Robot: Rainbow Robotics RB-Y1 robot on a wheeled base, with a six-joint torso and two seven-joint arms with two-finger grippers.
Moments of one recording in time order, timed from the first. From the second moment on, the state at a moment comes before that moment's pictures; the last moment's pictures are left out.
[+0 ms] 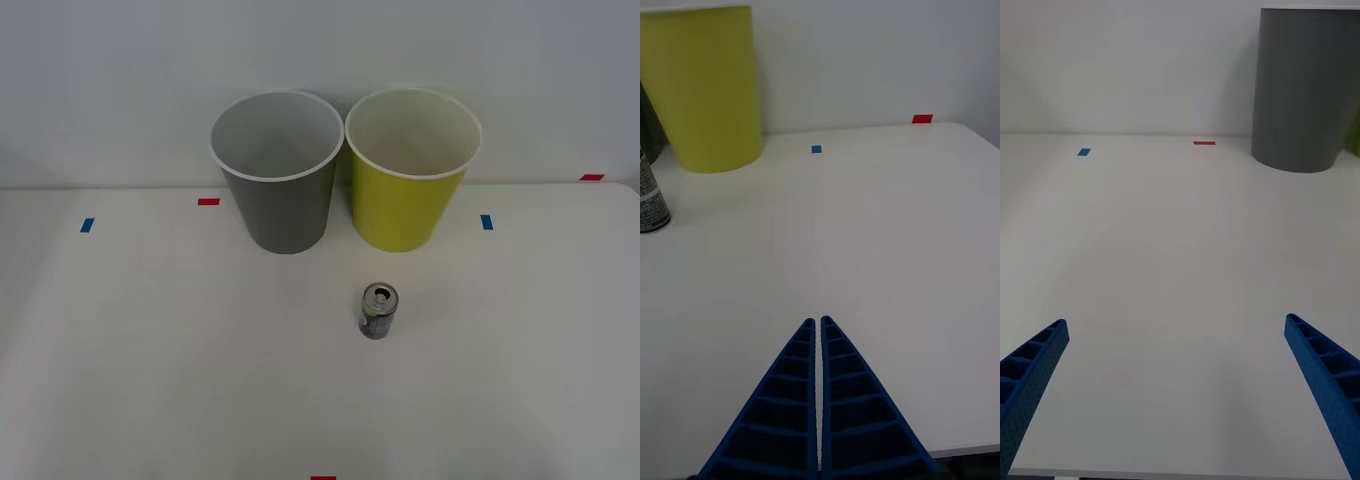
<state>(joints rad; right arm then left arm) 1.24 -0.07 0.01 -1.95 0.35 -0.75 1.05 1.24 0.09 -0.01 -1.94 -0.35 -0.75 -1.05</state>
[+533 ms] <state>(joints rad) 1.24 -0.07 0.01 -1.95 0.35 -0.75 1.05 1.24 0.09 -0.01 -1.94 -0.35 -0.75 -1.05</state>
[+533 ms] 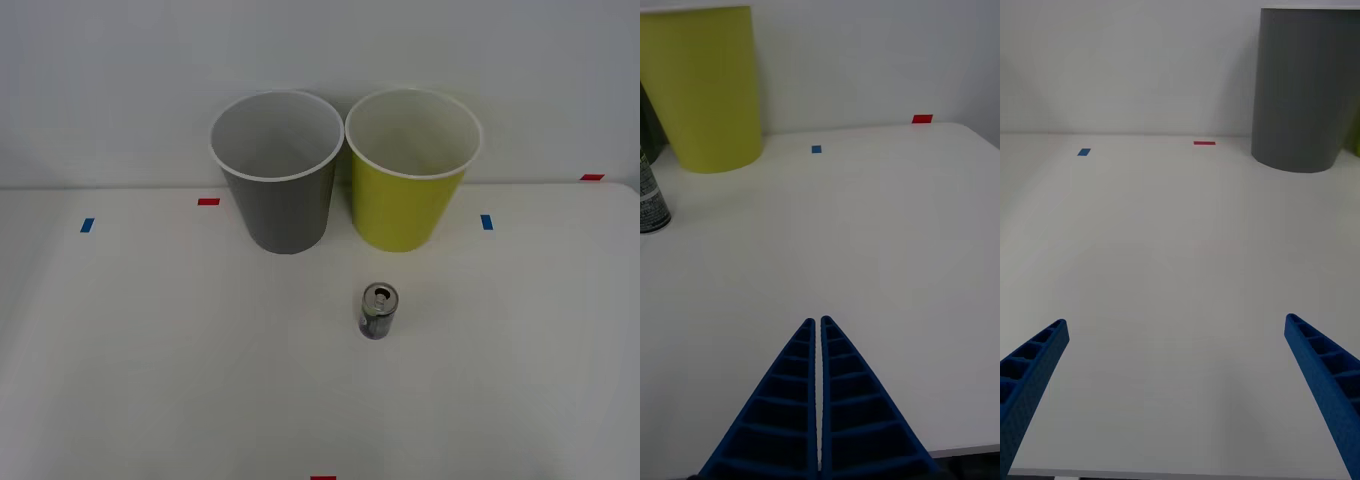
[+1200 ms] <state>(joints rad) 1.20 -0.12 0.05 -1.91 0.17 -0.73 1.14 1.24 0.09 -0.01 -1.94 -0.35 -0.75 -1.05</state>
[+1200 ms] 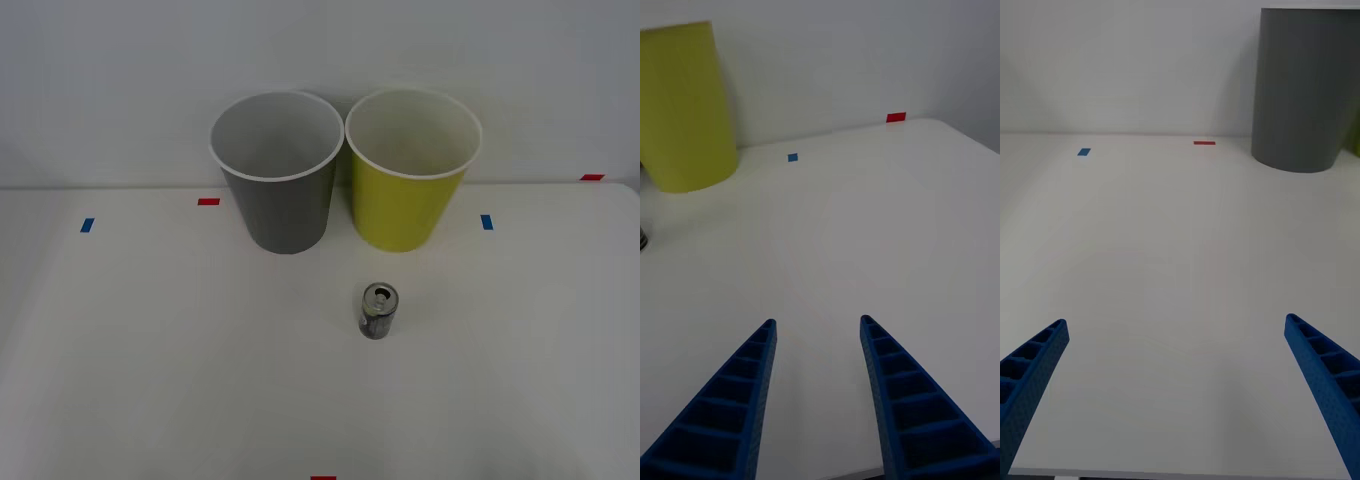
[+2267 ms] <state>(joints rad) 1.07 -0.41 0.24 -1.93 -0.02 -0.75 1.45 1.24 0.09 -0.01 -1.94 -0.35 -0.75 -1.05</state>
